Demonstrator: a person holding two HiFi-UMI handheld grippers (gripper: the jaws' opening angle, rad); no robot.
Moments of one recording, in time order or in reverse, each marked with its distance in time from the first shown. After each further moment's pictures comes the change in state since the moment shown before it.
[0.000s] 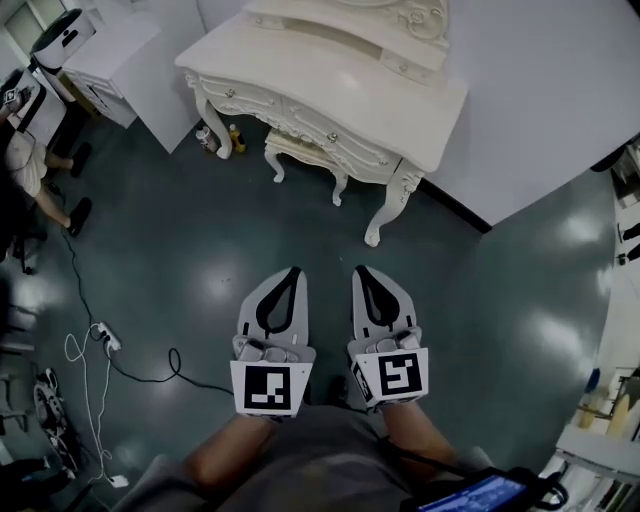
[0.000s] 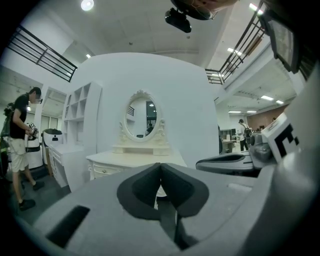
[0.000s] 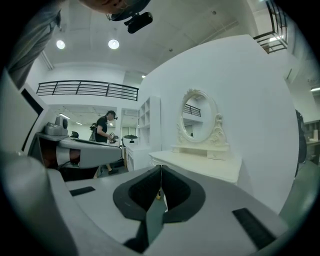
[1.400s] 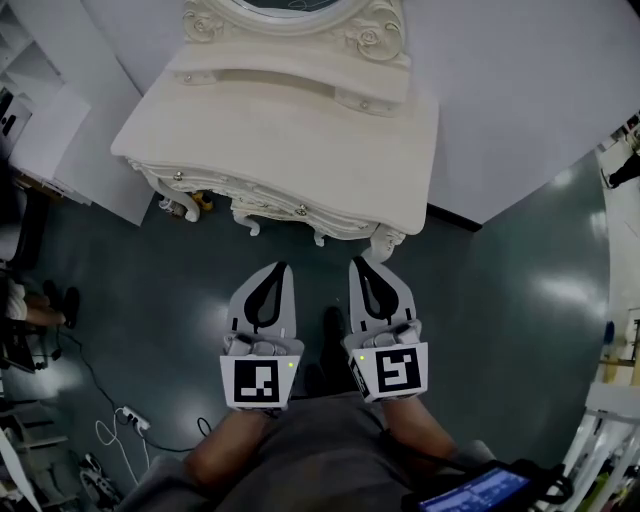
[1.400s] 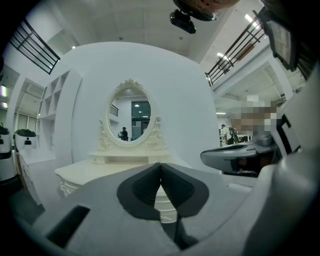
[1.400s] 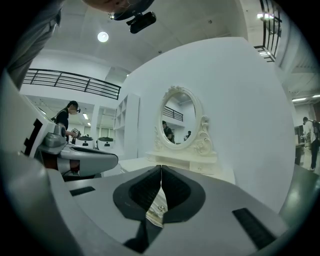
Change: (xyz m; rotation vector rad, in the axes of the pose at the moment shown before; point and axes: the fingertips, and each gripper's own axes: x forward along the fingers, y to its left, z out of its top) left arm 0.232 0.077 0.044 0.048 -0.019 -0.188; right arm 0.183 -0.130 0.051 0.017 -0.033 -0.229
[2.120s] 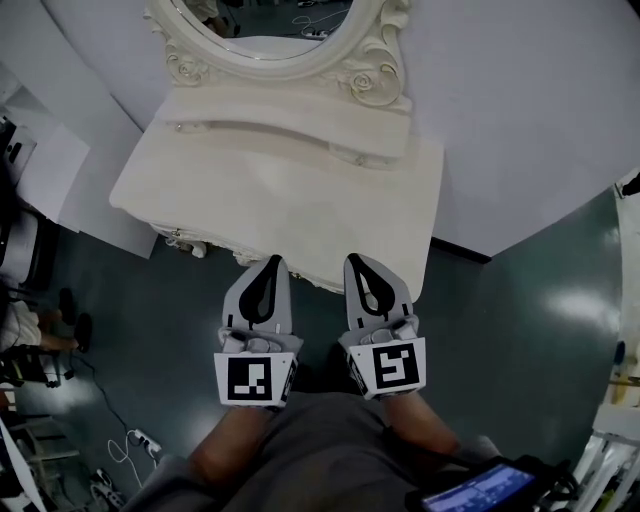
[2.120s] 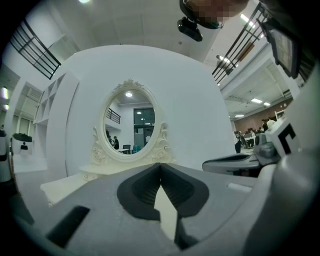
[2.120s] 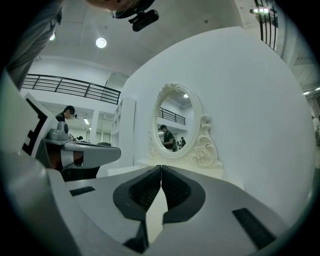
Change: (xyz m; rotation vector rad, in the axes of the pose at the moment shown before) left arm 0.143 0.034 0.059 0.016 -0.092 0.047; right arm 0.122 -0.089 0.035 0.017 -0.069 0.042
